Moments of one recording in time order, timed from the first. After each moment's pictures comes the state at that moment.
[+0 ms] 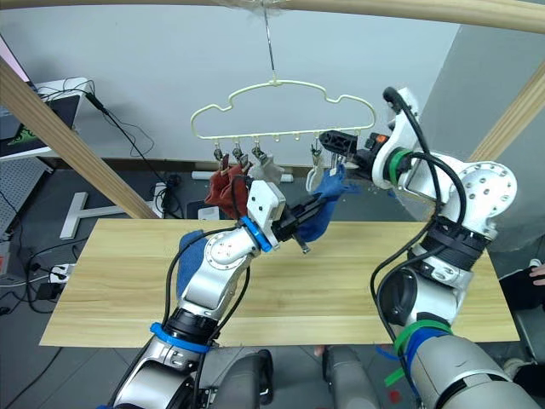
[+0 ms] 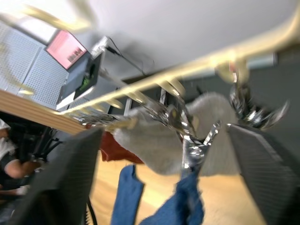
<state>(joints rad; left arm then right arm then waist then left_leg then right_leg) -0.53 0.12 -0.23 0.10 -0.05 -0.03 -0.59 -1.03 -0.18 -0.60 -0.15 0.67 1.60 0.11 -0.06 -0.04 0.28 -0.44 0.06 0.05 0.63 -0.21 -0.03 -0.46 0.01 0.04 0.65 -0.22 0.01</state>
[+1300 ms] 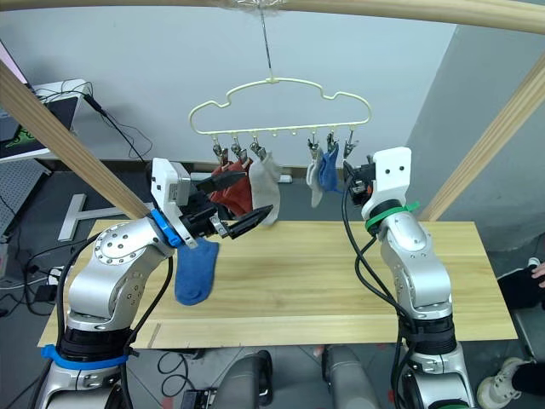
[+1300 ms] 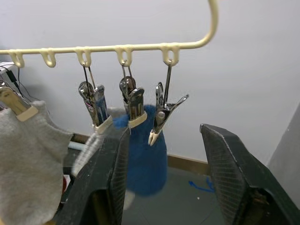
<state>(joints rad) -0.40 0.51 0.05 -0.31 -0.37 0.40 -0.72 -0.50 -0.19 -0.01 -0.29 0.18 0.53 0.10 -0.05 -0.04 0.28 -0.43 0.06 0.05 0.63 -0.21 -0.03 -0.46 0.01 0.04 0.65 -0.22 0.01</state>
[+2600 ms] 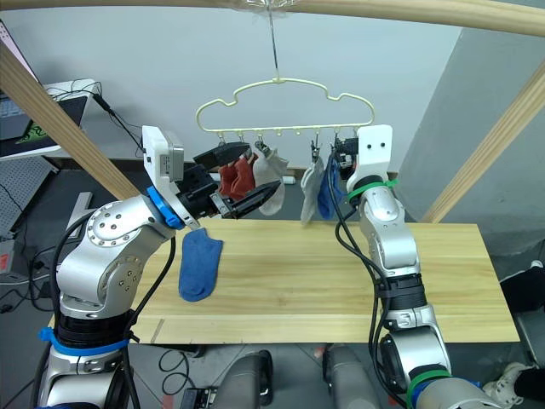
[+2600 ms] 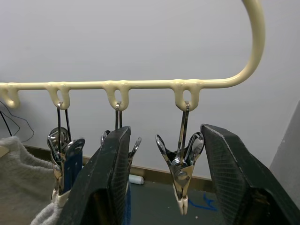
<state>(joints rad) -0.52 0.51 0.05 -0.38 -0.45 0.49 -0.66 -0.73 -0.10 -0.03 0.11 0.09 0.31 0.02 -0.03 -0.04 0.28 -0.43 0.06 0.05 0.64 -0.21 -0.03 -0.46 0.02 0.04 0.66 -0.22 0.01</state>
